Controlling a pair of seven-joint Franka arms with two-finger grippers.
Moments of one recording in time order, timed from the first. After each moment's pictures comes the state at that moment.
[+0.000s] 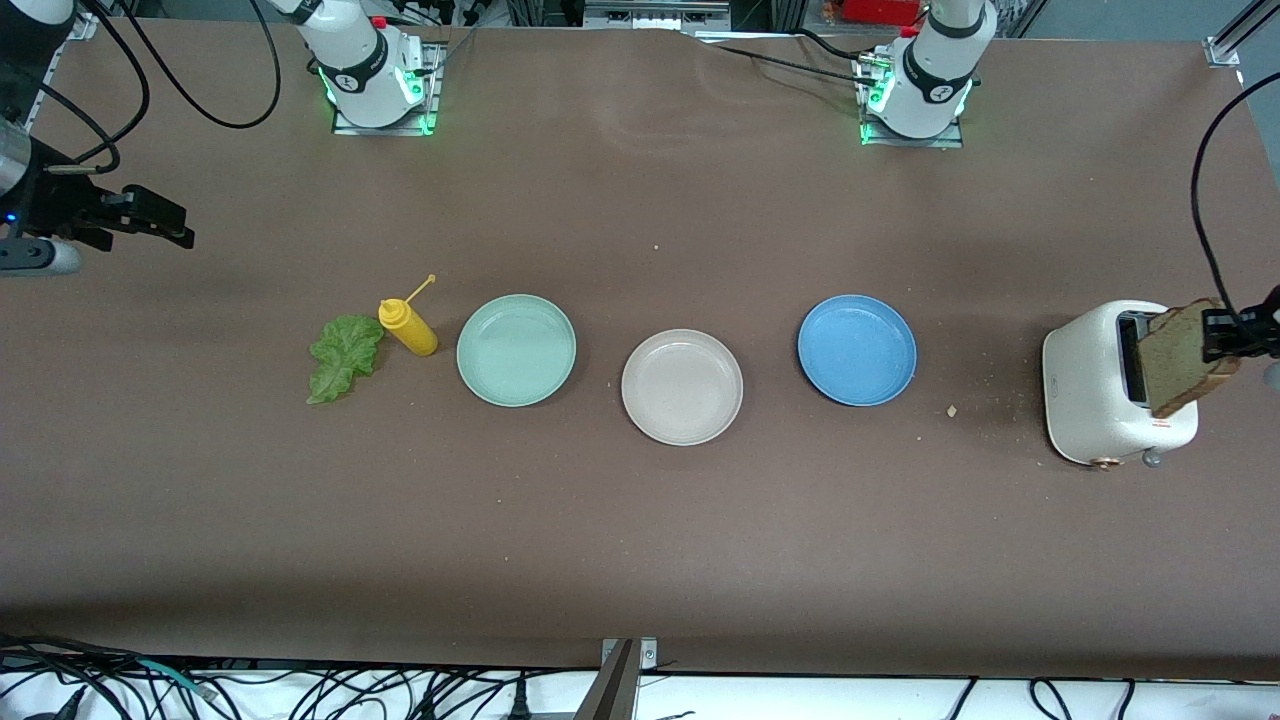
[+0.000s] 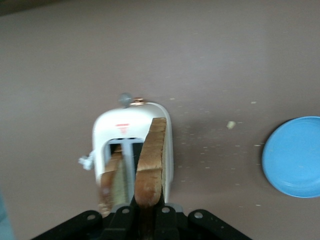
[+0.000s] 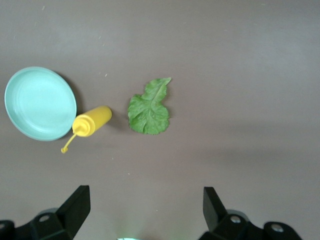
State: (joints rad) left arm 0.16 0.25 0.01 -1.53 0.07 1.76 0.32; right arm -0.01 0.00 -0.03 -1.71 0.03 1.60 -0.14
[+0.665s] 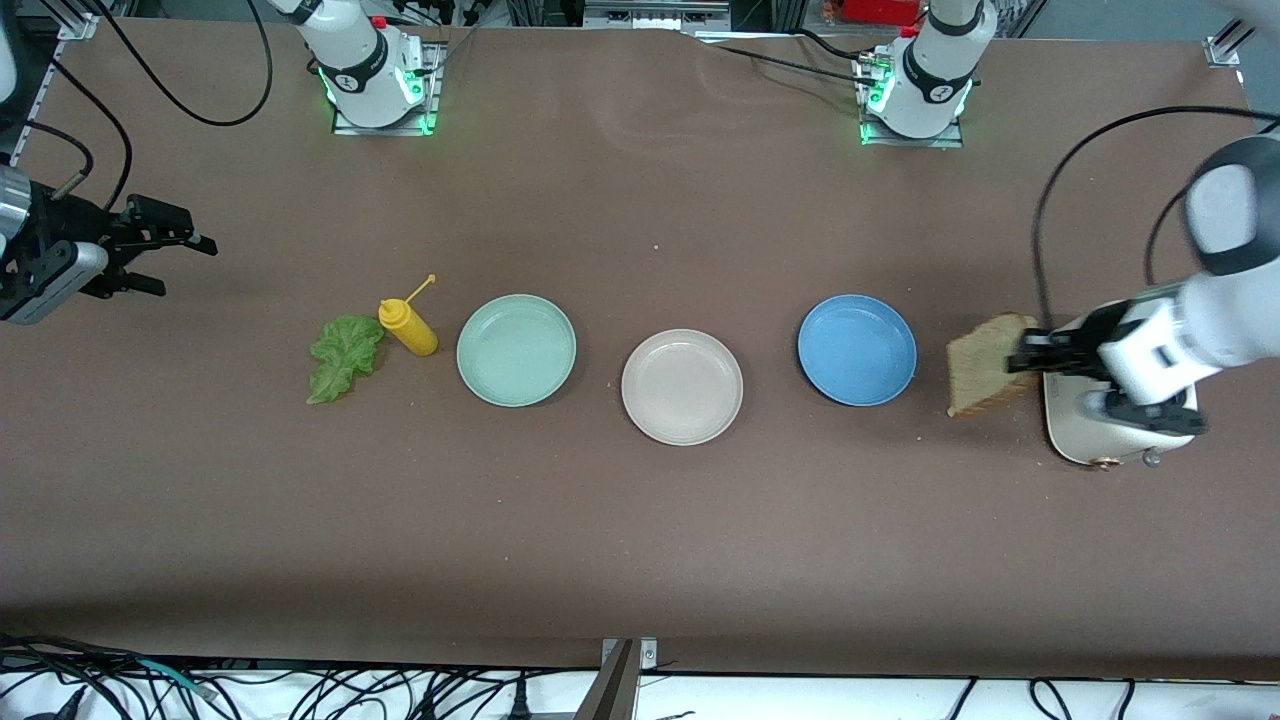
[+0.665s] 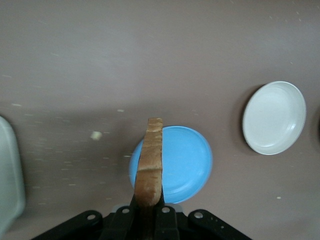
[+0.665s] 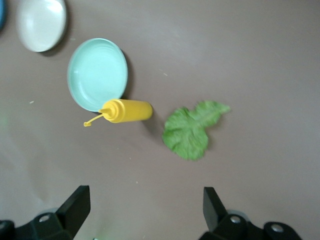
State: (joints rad) left arm -0.05 0.35 0.01 -1.53 -0.27 1.72 0.14; right arm -0.02 0.05 -0.22 -1.87 0.38 1.72 -0.88
